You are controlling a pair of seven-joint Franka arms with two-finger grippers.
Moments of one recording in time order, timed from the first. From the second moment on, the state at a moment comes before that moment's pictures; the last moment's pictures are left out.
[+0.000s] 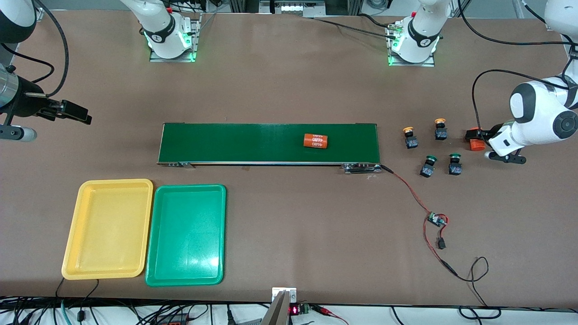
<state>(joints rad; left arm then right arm) 0.59 0.37 -0.21 -2.22 0.23 2.28 0.33 -0.09 0.09 0.08 -1.59 0.01 1.56 0.10</state>
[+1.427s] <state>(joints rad) 0.27 0.23 -0.28 -2.03 0.23 2.09 0.57 -0.09 0.09 0.08 -1.59 0.01 1.56 0.10</state>
